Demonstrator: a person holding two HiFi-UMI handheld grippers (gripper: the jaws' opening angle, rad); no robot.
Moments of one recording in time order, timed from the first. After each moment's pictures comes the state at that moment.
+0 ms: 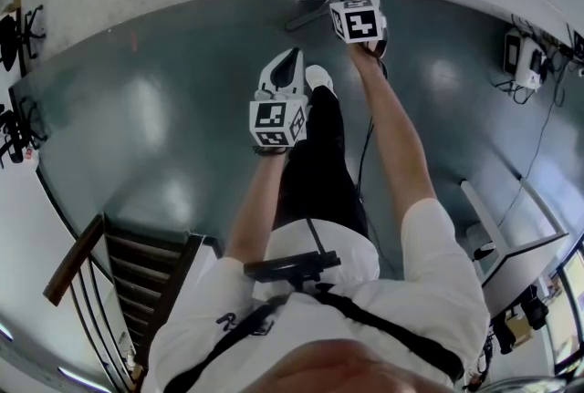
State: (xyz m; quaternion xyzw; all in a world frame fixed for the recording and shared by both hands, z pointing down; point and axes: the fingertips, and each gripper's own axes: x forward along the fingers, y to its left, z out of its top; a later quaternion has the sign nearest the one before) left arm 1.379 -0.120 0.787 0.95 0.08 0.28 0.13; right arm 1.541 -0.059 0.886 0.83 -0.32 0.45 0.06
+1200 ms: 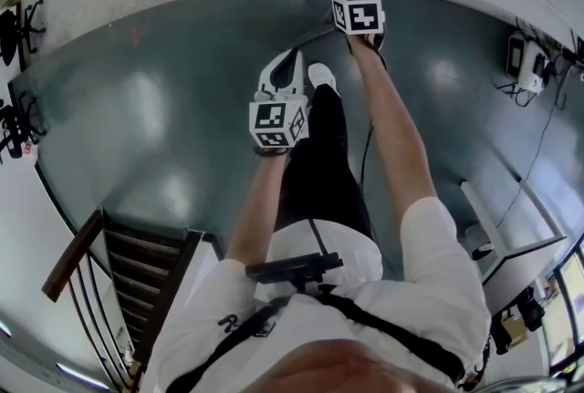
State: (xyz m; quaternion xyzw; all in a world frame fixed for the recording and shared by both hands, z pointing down) left arm 1.375 -0.140 0.796 0.95 0.06 0.28 0.14; right arm 1.551 -0.084 0.910 0.83 -0.32 0.46 0.02
